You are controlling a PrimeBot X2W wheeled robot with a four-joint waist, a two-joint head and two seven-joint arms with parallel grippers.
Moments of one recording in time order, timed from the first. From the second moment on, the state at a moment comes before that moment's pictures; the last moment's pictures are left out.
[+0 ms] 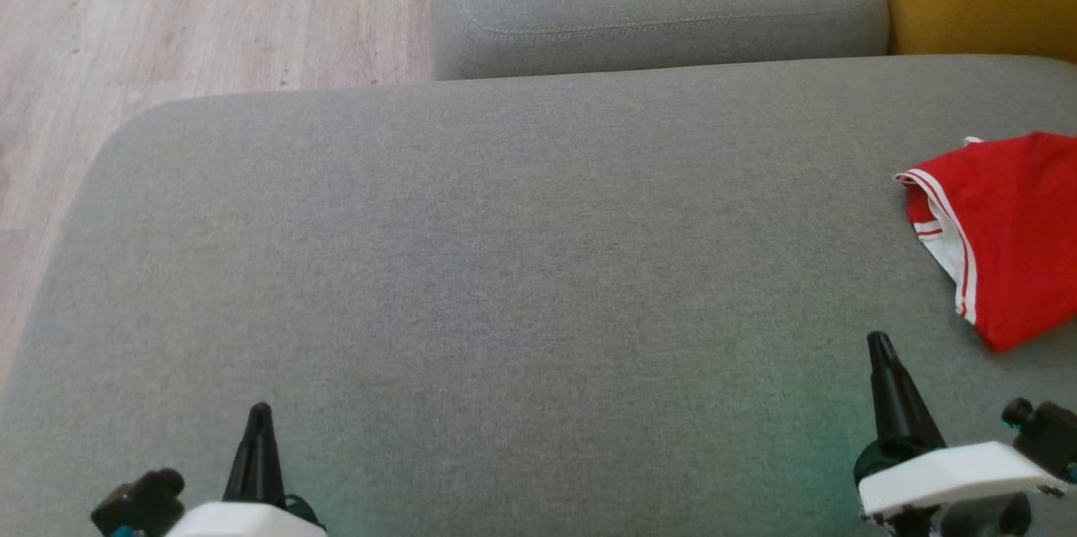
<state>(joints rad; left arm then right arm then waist) 0.10 0.18 -0.20 0.22 -0.75 0.04 -0.10 0.16 -0.05 0.01 0.07 0.68 0.13 0.01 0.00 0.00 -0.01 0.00</state>
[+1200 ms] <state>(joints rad) 0.04 0.13 -0.09 0.25 -1.12 -0.03 -0.02 0.07 -0.06 -0.02 0.15 1.10 0.13 0.03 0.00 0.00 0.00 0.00</state>
